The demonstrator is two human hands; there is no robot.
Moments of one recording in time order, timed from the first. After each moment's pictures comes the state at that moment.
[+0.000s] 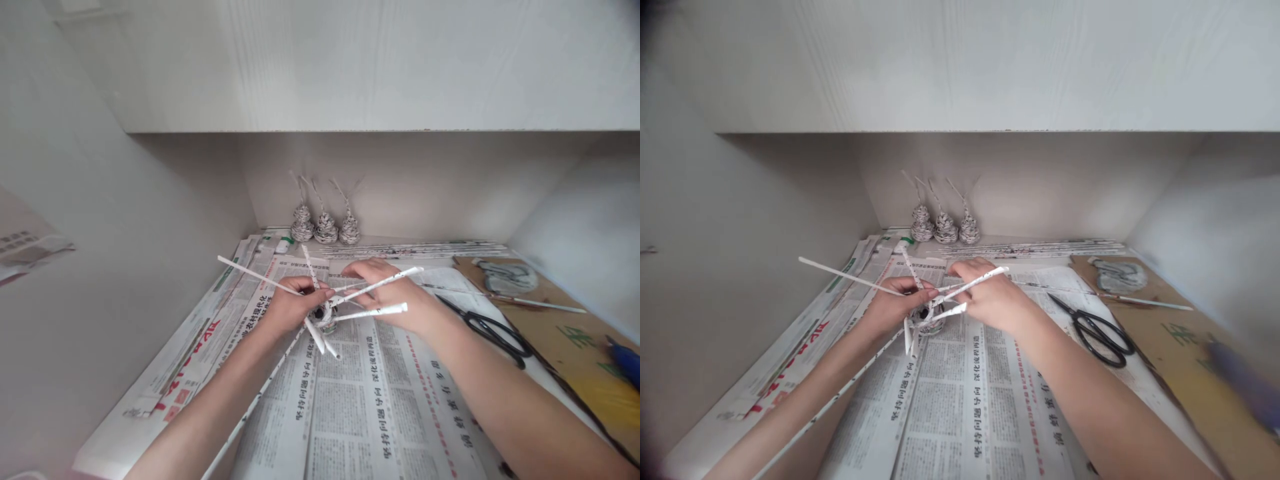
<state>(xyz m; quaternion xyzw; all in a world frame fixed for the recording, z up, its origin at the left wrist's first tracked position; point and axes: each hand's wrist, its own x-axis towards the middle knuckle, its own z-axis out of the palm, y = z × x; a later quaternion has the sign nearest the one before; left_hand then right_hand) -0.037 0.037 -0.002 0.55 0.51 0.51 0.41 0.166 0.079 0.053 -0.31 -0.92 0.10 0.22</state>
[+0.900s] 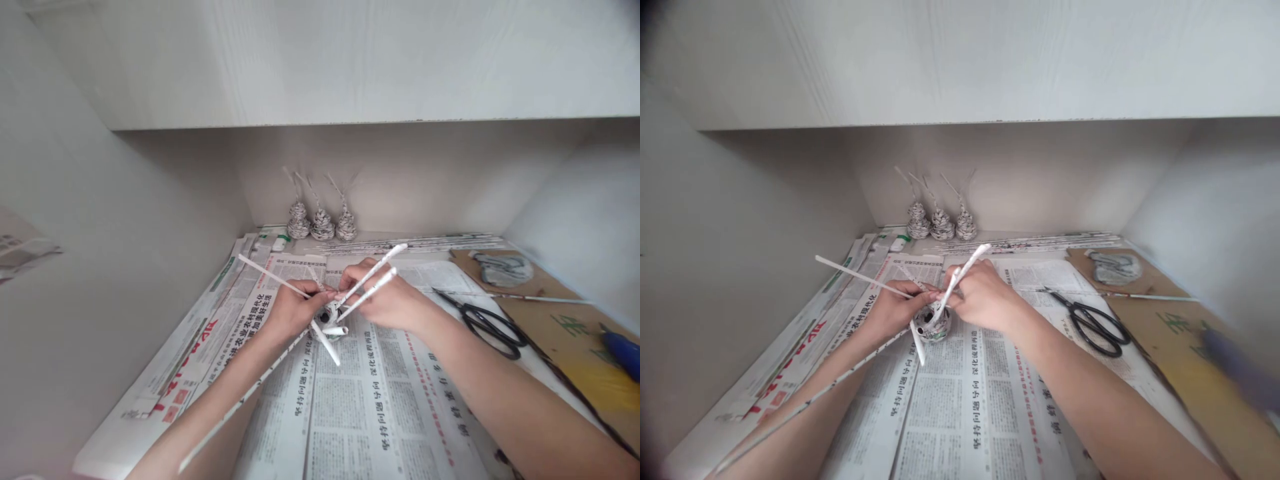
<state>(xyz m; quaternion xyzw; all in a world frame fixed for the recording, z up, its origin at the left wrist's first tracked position) -0.025 0.027 0.006 0.60 0.52 0.47 0.39 0.159 0.070 0.050 -0.36 -0.90 0.13 0.20</state>
